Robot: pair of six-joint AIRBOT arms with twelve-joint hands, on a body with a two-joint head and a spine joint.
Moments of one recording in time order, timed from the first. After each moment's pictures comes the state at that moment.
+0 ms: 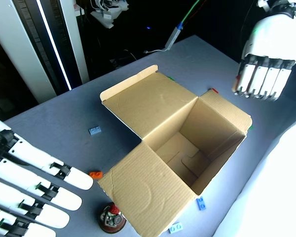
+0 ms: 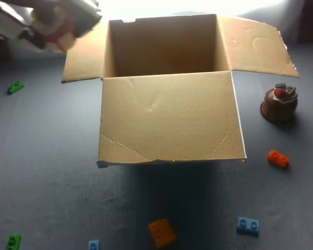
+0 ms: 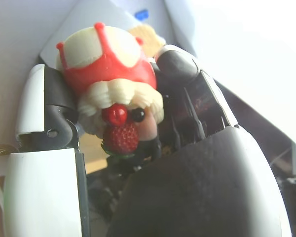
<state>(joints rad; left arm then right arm) -0.22 -1.16 1.75 2.14 -1.03 -0.52 -0.19 -0.47 0.79 0.22 0.25 -1.03</state>
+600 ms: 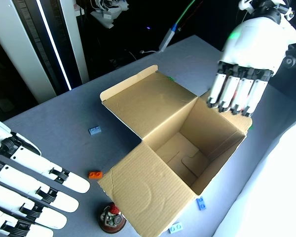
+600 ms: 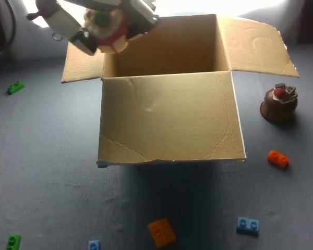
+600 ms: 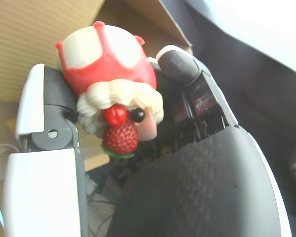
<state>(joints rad) -0.23 -1.27 1.70 2.18 -1.00 -0.51 -0.24 -0.48 0.79 0.23 0.25 -1.03</state>
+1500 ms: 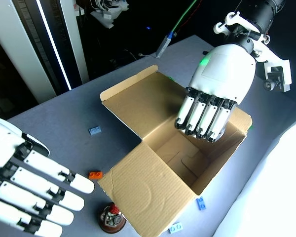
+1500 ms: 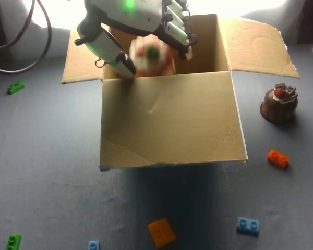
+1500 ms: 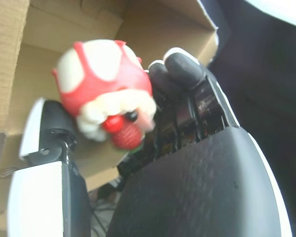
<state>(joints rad) -0.16 -1.36 1.71 2.21 -0.93 -0.47 -0.37 -0.57 0.83 0.42 0.33 -1.07</state>
